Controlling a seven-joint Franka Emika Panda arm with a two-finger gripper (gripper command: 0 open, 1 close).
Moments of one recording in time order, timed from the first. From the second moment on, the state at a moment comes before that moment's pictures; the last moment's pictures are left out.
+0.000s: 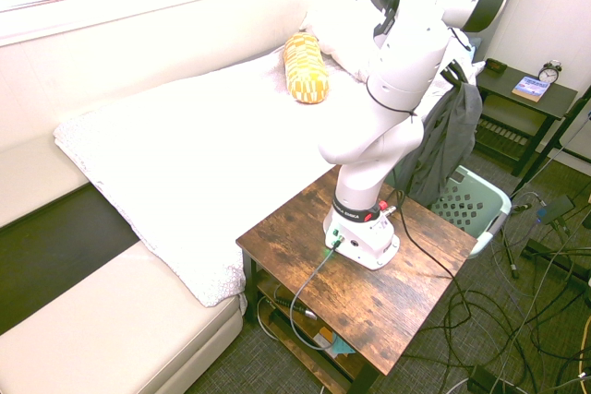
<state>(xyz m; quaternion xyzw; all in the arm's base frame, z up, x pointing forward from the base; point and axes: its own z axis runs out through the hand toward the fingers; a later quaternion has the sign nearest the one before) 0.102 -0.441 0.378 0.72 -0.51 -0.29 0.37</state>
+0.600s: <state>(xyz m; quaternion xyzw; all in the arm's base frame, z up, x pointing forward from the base) 0.304 -0.377 0.420 0.74 -0.64 -0.05 0.20</state>
